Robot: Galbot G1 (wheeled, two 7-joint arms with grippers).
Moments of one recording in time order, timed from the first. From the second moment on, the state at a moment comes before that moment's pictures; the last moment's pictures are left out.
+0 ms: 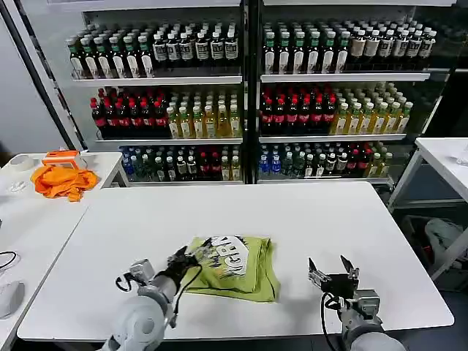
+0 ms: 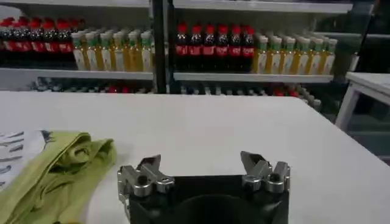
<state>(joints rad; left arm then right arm) 1.19 -1.17 -0.26 -1.96 -0.99 0.41 -0.40 -1.48 1.21 0.47 2.15 0.34 -0.48 0.23</state>
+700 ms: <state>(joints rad) 1.22 -1.18 -0.24 -1.91 -1.04 0.47 -0.36 -1.52 1.21 0.50 2.20 0.34 -0.48 0.23</state>
